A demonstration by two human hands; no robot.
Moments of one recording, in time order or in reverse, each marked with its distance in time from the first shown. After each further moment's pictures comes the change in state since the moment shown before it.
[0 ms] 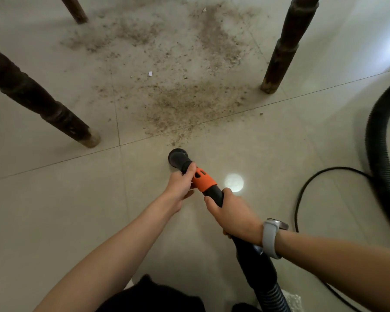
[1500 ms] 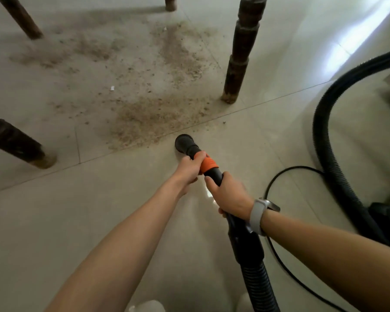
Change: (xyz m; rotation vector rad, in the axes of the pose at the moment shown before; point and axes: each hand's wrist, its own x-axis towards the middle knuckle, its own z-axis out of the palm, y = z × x) left_hand 0.016 0.036 0.094 0.167 -0.201 0.168; right_hand 0.023 0.029 -0.054 0.105 0.242 0.115
